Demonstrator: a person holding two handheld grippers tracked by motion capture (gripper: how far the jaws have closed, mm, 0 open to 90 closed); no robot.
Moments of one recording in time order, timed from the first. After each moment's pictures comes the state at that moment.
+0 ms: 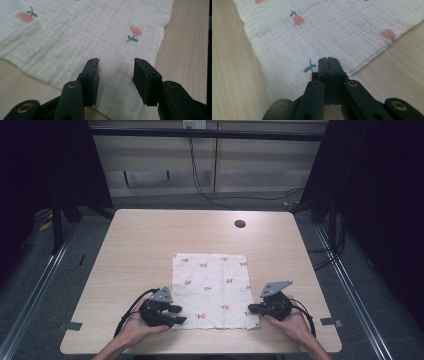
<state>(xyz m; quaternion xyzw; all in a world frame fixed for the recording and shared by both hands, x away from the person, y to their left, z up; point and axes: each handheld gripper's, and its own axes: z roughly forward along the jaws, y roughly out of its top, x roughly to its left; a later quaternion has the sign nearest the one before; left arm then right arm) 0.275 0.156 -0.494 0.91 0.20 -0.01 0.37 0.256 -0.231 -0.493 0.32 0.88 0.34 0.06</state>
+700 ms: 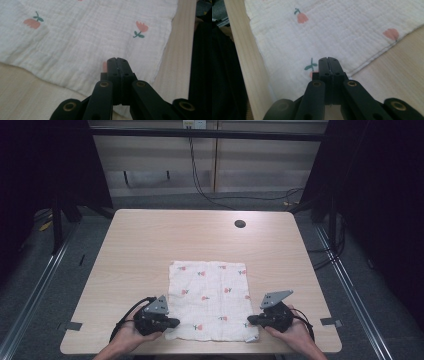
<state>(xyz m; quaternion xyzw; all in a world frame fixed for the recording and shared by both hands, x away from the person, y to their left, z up) 0.253 0.164 -0.492 0.92 0.17 -0.01 0.36 0.227 -0.226 -0.491 0.30 0.89 0.34 0.03</state>
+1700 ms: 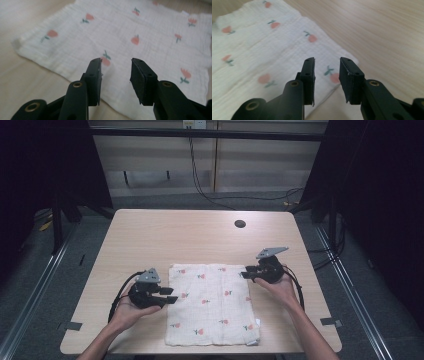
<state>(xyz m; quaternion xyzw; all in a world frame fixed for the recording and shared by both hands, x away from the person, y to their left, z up) 0.318 0.181 -0.459 0.87 0.25 0.02 0.43 0.357 -0.231 -0.474 0.38 0.84 0.38 0.11</state>
